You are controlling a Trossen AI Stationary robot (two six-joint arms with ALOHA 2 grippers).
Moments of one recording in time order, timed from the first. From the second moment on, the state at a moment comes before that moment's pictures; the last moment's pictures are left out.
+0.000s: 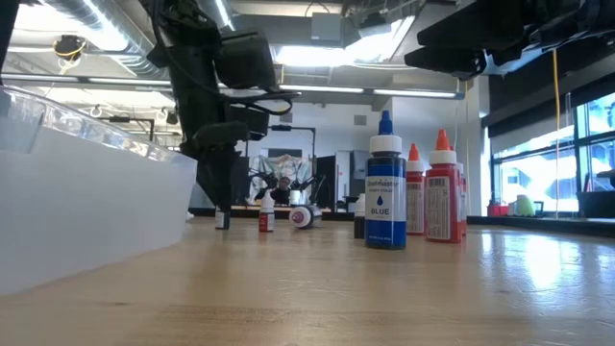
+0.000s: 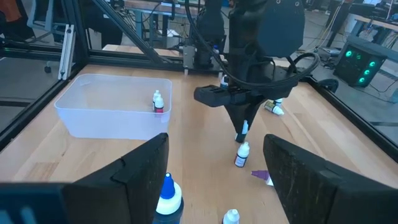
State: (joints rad) left arm 0.09 1.67 0.95 -0.54 -0.13 -0.39; right arm 0.42 1.19 0.47 0.50 0.51 0.01
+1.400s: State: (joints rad) left arm -0.52 1.65 1.25 -0.99 -0.36 -1.07; right arm 0.42 1.19 0.47 0.50 0.50 0.05
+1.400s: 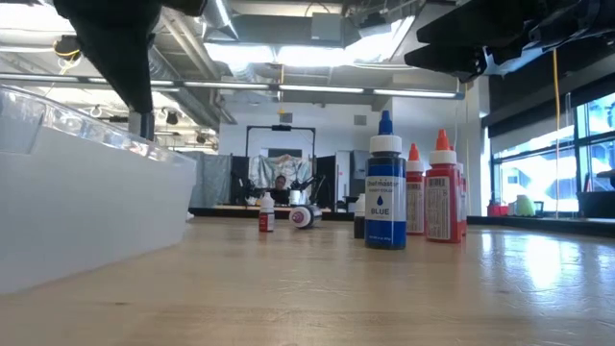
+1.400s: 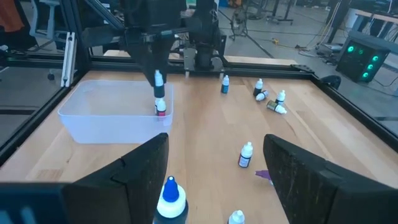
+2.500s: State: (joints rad) left arm -0.48 1.87 1.25 -0.99 -0.29 -1.08; right arm 0.42 1.19 0.47 0.50 0.50 0.05
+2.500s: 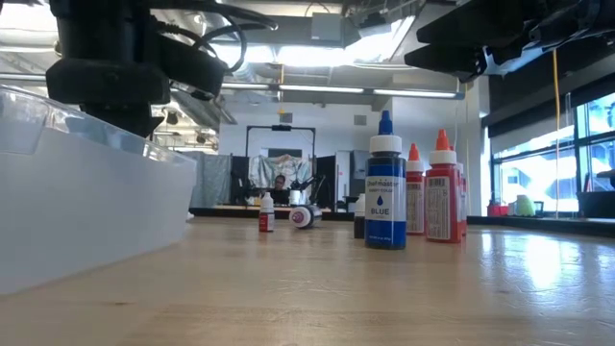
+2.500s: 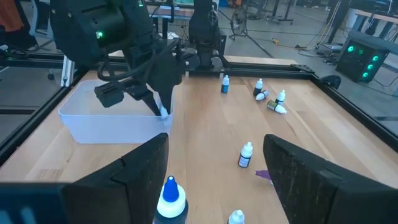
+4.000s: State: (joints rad) left arm -0.42 1.67 1.25 -0.97 -0.56 -1.05; right arm 0.42 1.19 0.47 0.50 0.50 0.05
